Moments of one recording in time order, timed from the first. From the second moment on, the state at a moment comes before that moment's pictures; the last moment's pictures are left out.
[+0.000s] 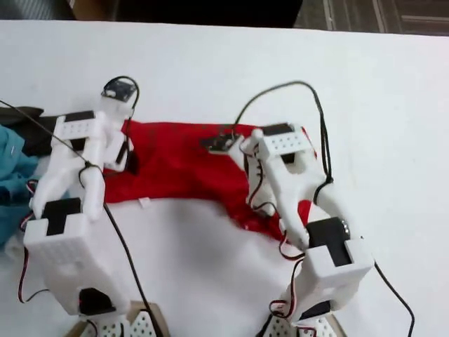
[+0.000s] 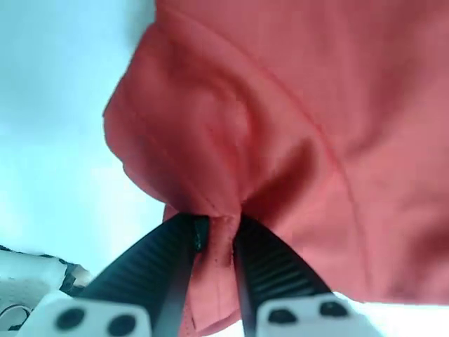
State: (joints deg) left arm -16.6 22.3 9.3 58.7 -24.0; right arm -16.9 13.2 15.1 84.7 46.5
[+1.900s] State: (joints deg) left arm -16.6 22.3 9.3 58.7 -24.0; right arm -6.2 43.6 -49.9 97.8 36.8
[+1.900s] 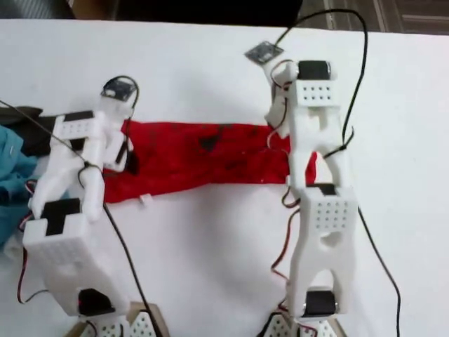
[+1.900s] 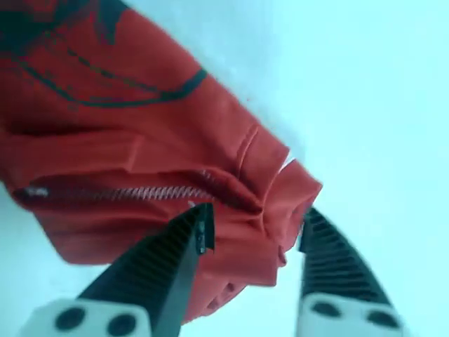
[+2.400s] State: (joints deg) left arm -16.6 22.3 9.3 58.7 -24.0; right arm -11.3 13.6 1.2 94.6 43.3
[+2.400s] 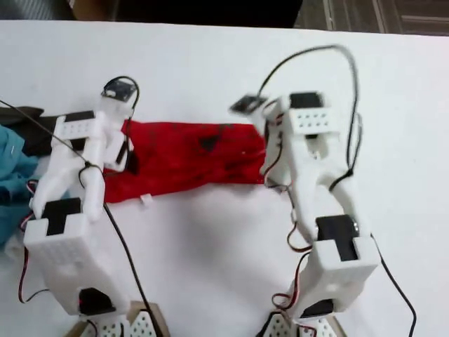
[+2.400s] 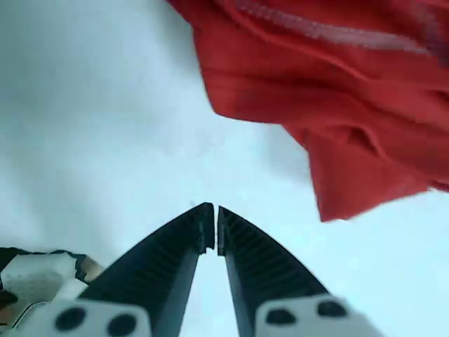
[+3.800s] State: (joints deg) left arm -16.6 22.3 9.3 58.7 -24.0; right arm -14.0 36.4 -42.6 92.1 30.9
